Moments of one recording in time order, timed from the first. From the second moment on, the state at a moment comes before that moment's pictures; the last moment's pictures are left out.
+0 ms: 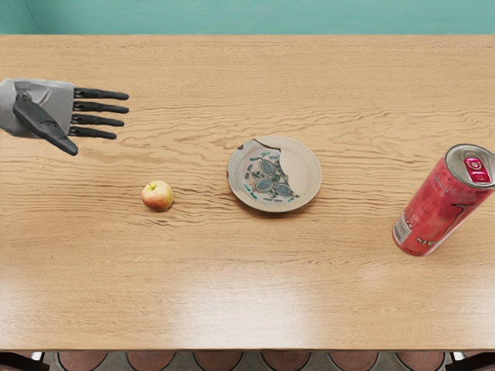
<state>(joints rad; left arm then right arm) -1.17 1.00 -0.34 -1.23 -0.24 -0.61 0.61 0.05 0.00 0.13 0.12 -0.01 0.15 -0.41</state>
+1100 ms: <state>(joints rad) -1.02 0.69 -0.38 -1.47 0.97 -0.15 0.61 0.05 0.00 0.12 0.12 -0.01 0.15 -0.40</state>
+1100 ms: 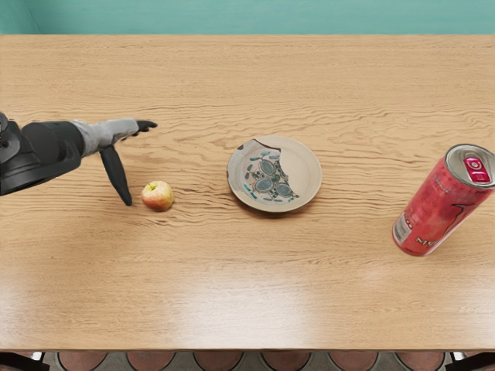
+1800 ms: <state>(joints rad) -0.85 0.71 -0.38 -1.64 1.14 0.08 0.61 0.05 0.00 0.12 0.12 -0.01 0.15 -0.40</state>
